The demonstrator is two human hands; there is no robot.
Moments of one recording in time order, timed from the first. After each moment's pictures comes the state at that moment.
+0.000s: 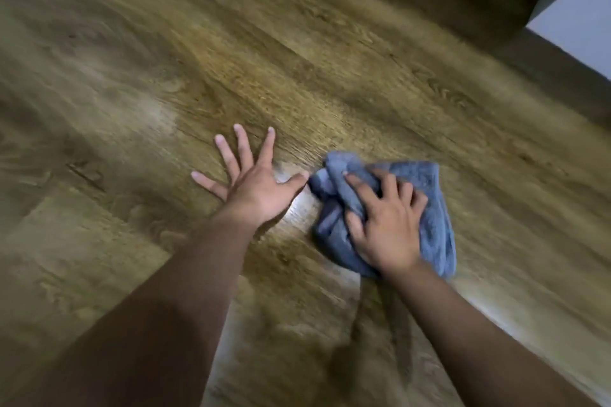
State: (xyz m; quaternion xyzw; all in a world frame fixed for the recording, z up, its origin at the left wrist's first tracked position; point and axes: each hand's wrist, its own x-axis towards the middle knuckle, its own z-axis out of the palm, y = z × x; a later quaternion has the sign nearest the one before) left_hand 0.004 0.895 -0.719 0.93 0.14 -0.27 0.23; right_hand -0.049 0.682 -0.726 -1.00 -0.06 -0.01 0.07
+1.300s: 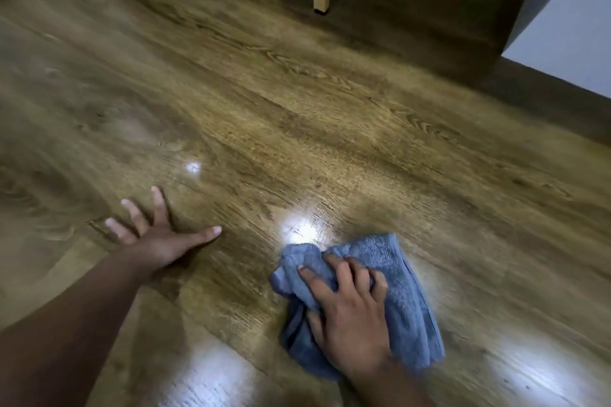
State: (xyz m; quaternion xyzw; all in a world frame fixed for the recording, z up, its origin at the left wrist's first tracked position) left_hand -0.010 1.002 -0.690 0.85 0.34 -0.34 0.21; right_hand -0.117 0.708 -0.720 -0.99 -0.12 0.02 0.11
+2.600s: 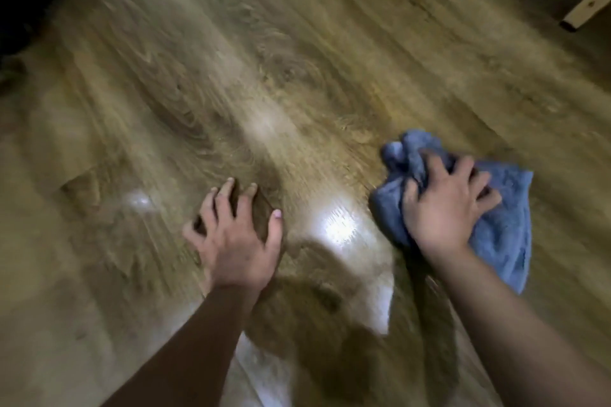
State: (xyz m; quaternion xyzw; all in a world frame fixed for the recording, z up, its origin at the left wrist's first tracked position) left_hand -0.082 1.113 -0.757 0.94 0.32 0.11 0.07; right_hand 0.080 0.898 -0.730 -0.99 -0.01 -0.05 0.10
